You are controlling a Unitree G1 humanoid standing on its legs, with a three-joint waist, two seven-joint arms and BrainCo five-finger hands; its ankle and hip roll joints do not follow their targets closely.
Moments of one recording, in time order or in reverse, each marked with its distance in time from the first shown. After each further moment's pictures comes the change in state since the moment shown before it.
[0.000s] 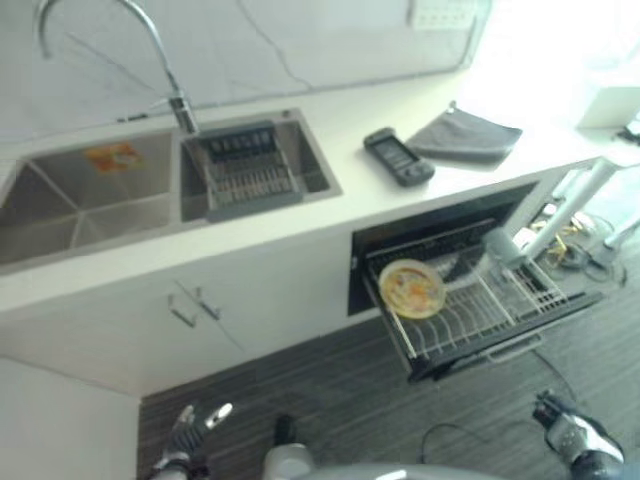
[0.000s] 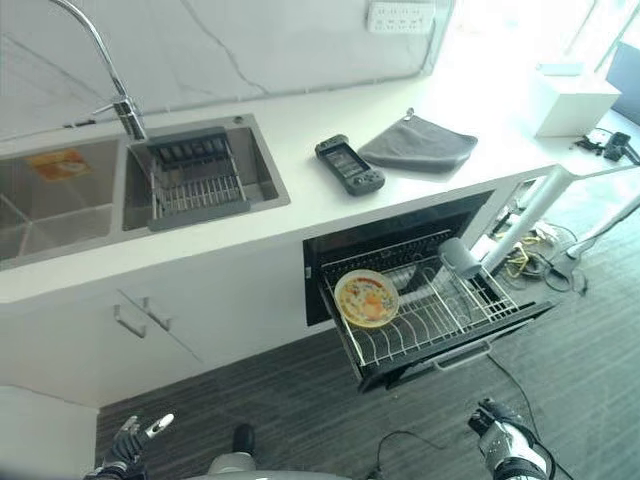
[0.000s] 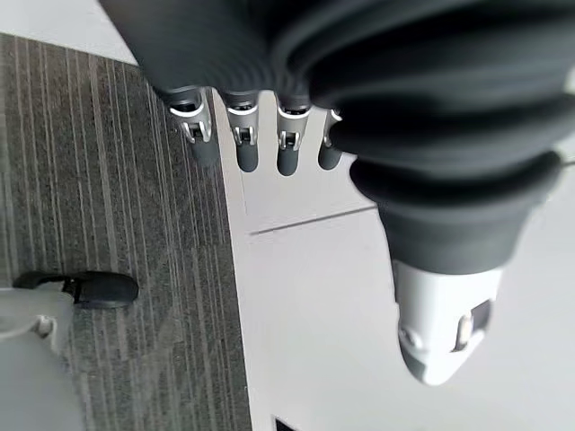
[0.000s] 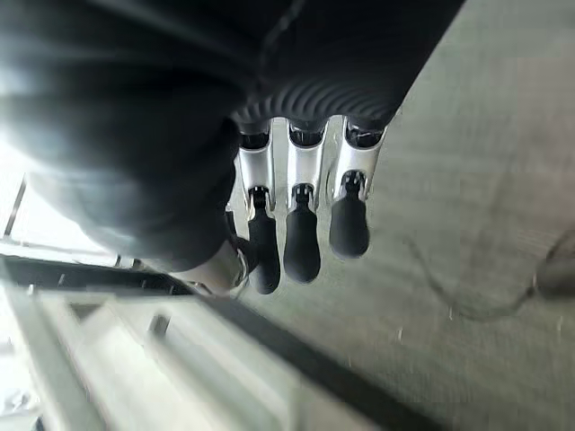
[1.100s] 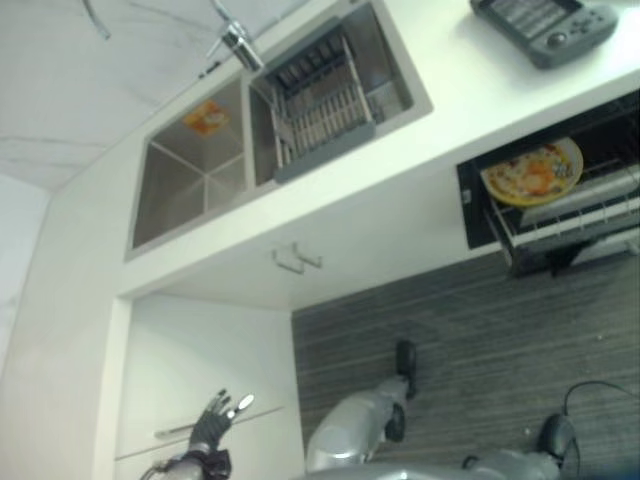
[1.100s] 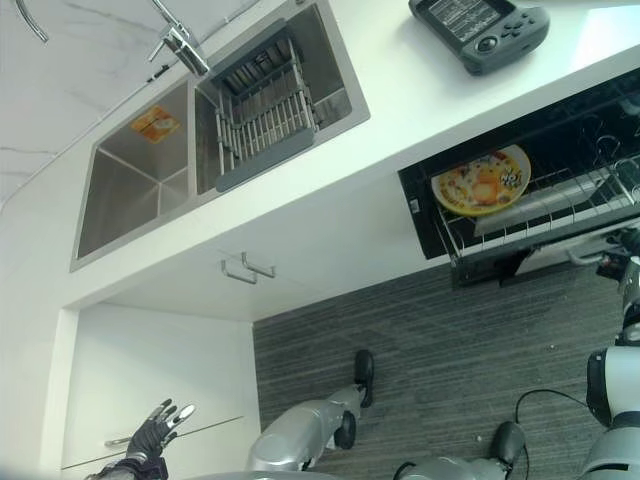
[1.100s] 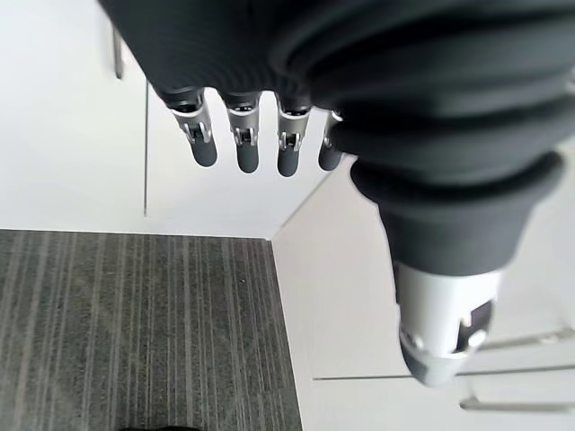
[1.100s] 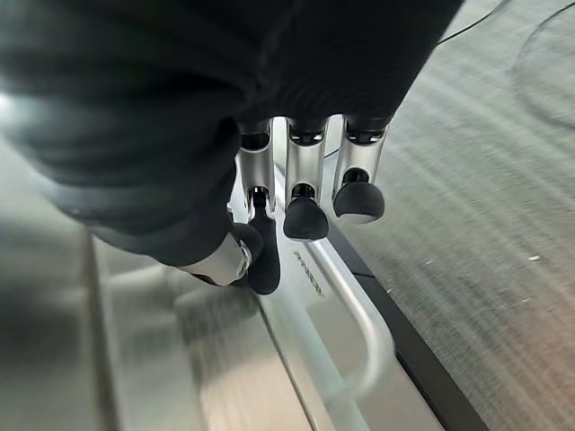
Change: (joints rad) left arm 0.072 0.010 -0.110 -0.277 -0.122 0.135 -0.012; right arm -0.789 -0.598 0.329 0.162 -0.280 0.204 0.137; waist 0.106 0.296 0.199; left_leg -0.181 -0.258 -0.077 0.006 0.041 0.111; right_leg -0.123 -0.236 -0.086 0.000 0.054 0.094
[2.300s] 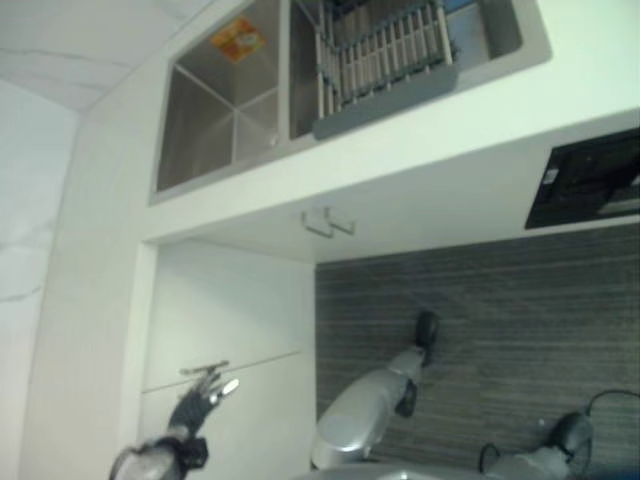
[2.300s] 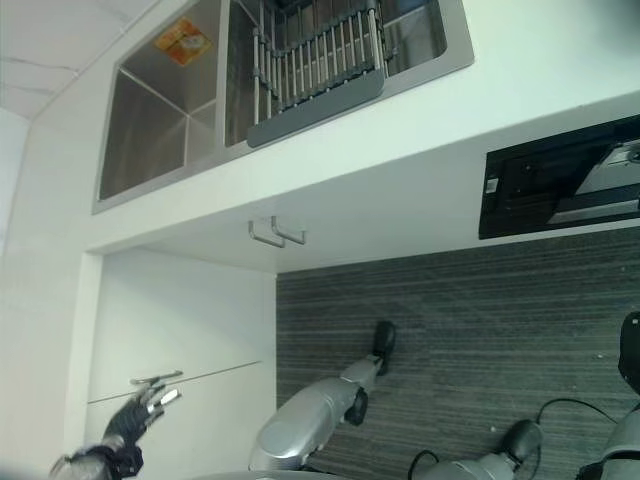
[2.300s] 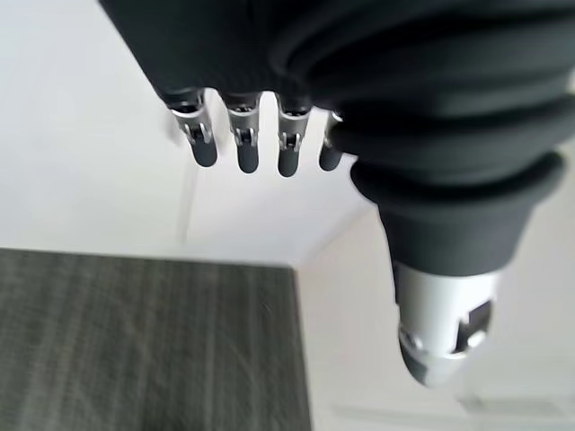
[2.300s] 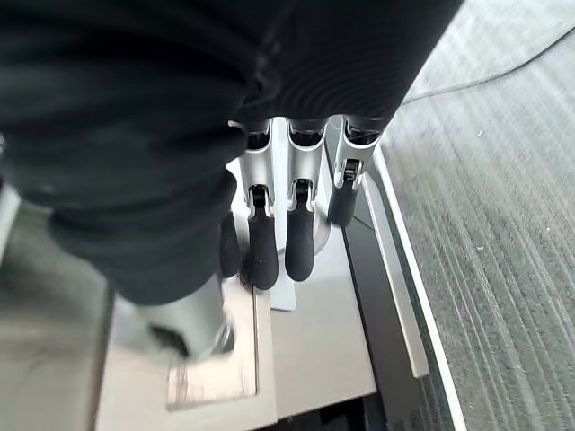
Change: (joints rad) left arm 0.040 0.164 0.149 -0.410 -0.008 0.159 -0.102; right arm -0.155 -0.099 0.095 -0.161 -0.139 0.086 0.105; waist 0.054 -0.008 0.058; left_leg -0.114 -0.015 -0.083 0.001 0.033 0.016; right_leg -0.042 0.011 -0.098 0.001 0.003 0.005
